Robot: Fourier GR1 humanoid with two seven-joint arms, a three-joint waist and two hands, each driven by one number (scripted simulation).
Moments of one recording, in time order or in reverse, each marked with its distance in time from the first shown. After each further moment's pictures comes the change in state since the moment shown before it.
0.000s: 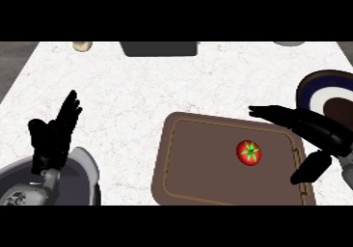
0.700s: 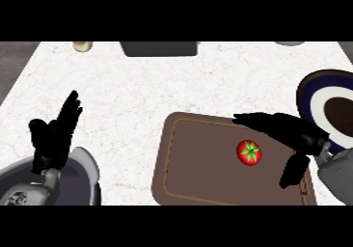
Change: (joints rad) left arm 0.000 -0.011 0.012 0.009 -0.006 -0.021 -0.006; right arm -0.053 0.082 0.076 0.008 0.101 0.126 0.169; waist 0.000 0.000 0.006
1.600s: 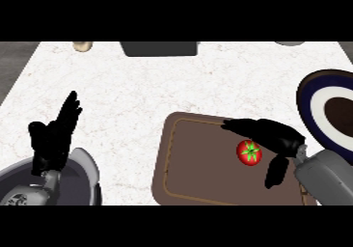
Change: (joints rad) left arm 0.014 -0.019 0.016 -0.017 -0.030 -0.011 -0.003; right arm -0.003 0.123 0.032 0.122 0.129 -0.014 -0.029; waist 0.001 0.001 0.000
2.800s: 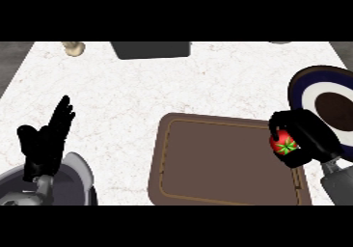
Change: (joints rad) left arm 0.044 -0.001 0.042 -0.024 0.005 -0.017 0.015; right arm 0.159 -0.036 -0.196 -0.055 0.254 -0.503 -0.027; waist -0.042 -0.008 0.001
